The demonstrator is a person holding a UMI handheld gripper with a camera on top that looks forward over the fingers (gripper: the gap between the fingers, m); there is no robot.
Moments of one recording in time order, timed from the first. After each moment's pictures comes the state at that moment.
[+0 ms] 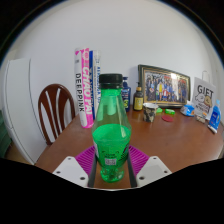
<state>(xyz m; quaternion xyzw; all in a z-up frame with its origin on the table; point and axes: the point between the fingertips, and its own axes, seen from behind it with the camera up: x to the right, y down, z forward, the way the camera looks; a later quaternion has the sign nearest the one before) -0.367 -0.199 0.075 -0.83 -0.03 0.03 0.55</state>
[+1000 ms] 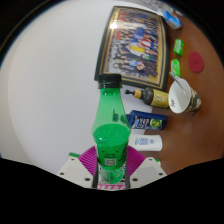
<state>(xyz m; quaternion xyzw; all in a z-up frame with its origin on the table) -0.331 0.090 0.245 -0.63 0.36 0.54 0.42</state>
